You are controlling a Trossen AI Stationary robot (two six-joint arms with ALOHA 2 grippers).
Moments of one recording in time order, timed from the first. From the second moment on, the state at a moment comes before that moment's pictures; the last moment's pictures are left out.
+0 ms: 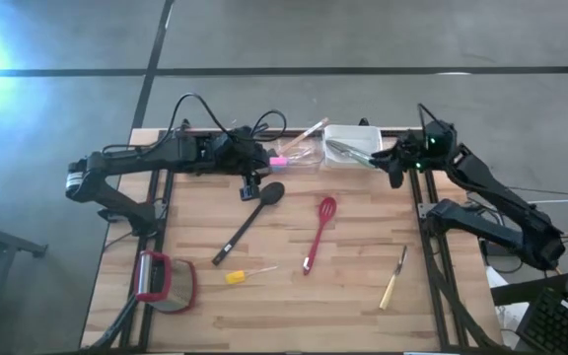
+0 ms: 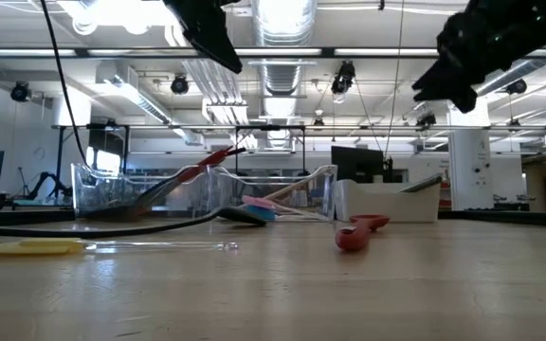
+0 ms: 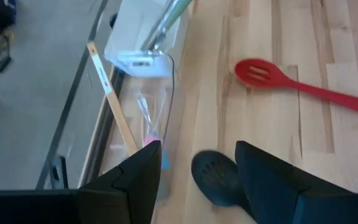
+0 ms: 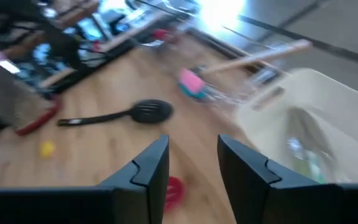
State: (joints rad) left arm 0.19 1.38 1.38 -0.73 -0.20 0.22; right arm -0.88 0.69 0.62 -0.42 -0.53 0.15
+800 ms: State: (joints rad) left arm 0.09 1.38 1.13 -0.95 -0.15 -0.38; right arm -0.44 0.60 0.62 -0.40 -0.36 0.23
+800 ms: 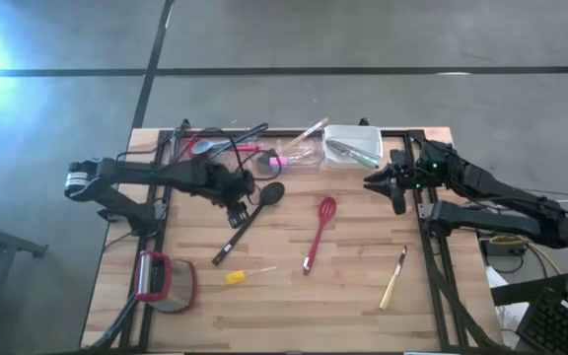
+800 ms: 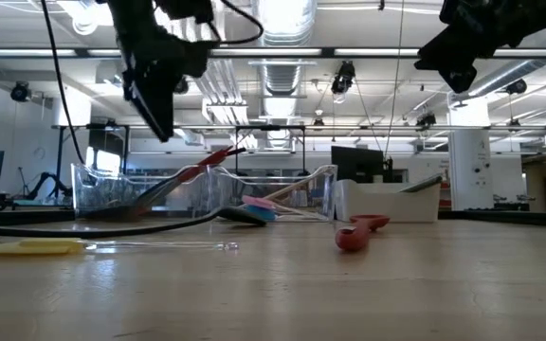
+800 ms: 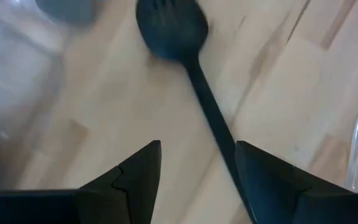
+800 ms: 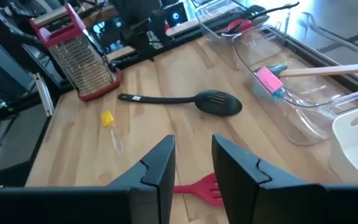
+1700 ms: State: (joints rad) left arm -0.26 1.39 0.90 -0.88 0.03 -1.07; right arm -0.44 0.74 0.62 -0.24 -0.37 0.18
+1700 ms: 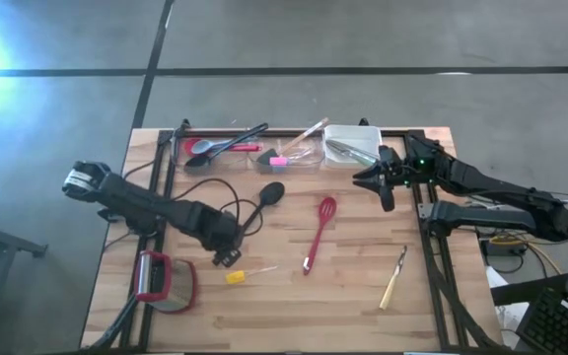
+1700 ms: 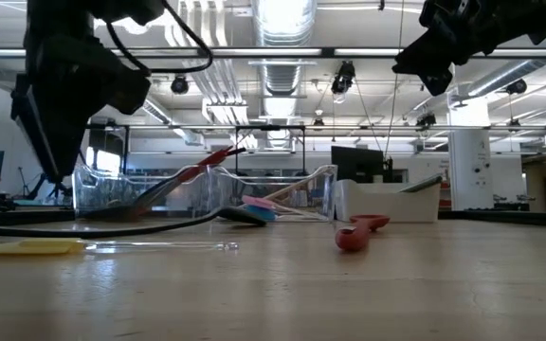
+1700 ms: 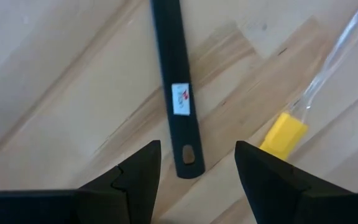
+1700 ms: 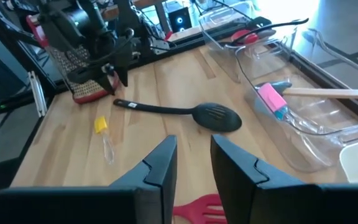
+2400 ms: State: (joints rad) left arm -0.28 1.45 0.71 -0.65 0.09 -1.14; right arm -0.43 0.74 0.62 -0.24 -0.37 0.16
